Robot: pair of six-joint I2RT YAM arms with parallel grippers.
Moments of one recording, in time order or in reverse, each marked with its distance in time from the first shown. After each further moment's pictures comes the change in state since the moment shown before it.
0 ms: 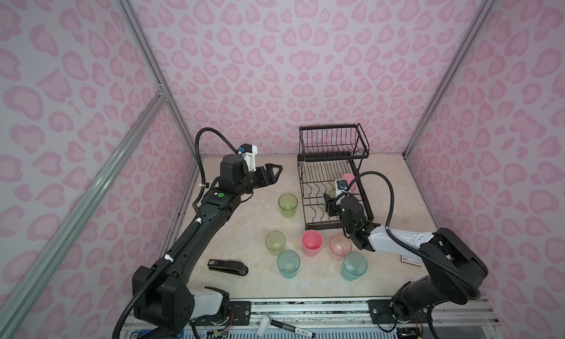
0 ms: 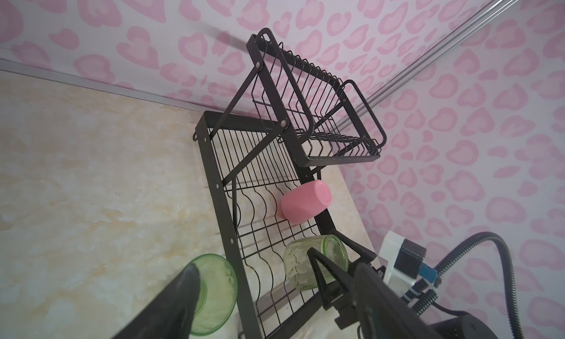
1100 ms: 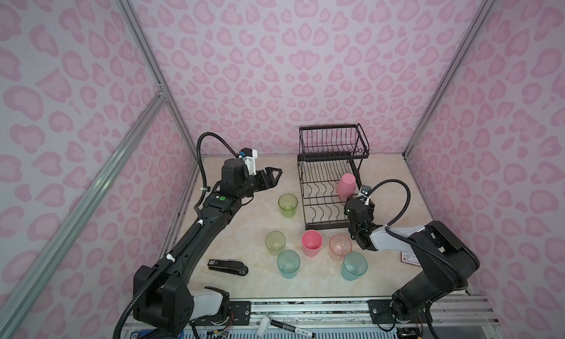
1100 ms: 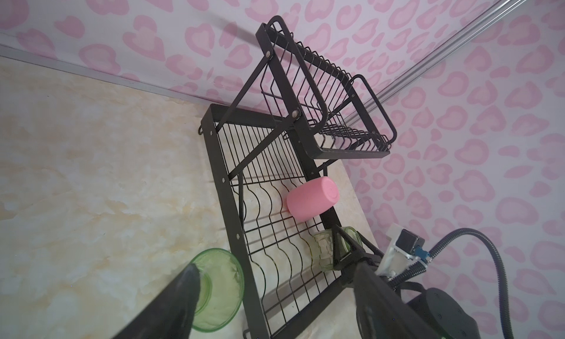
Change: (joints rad) left arm 0.000 -0.010 -0.060 0.047 -0.015 -0.013; right arm -0.103 0.105 -0.051 0.036 0.356 0.221
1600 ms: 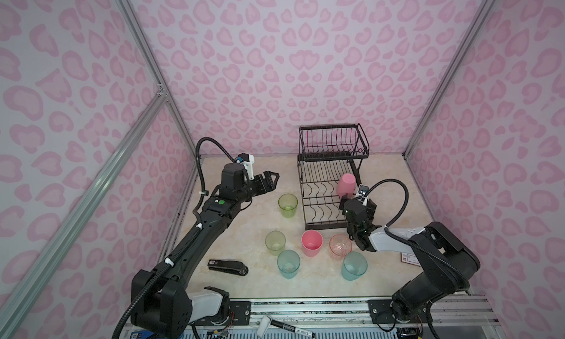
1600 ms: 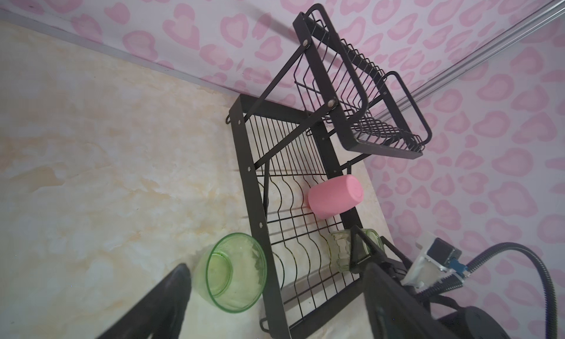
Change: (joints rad) left arm 0.001 -0.035 -0.057 -0.054 -0.088 -0.008; right arm 0.022 -0.038 -0.003 -0.010 0.003 -0.016
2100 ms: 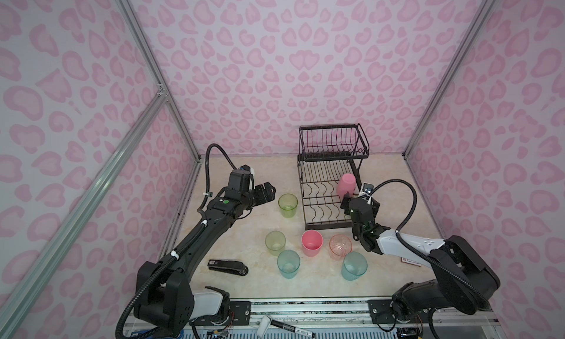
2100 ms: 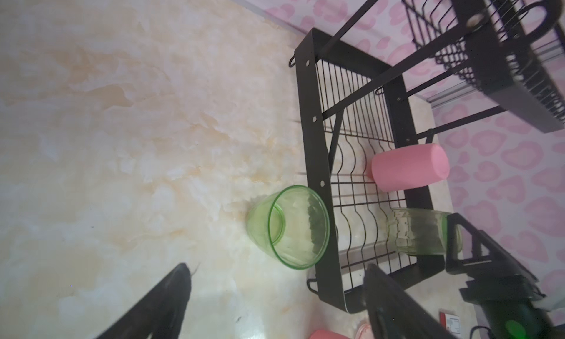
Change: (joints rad) left arm -0.032 0.066 -0.006 -0.207 -0.127 0.029; right arm 0.004 -0.157 0.011 -0.169 -0.079 0.043
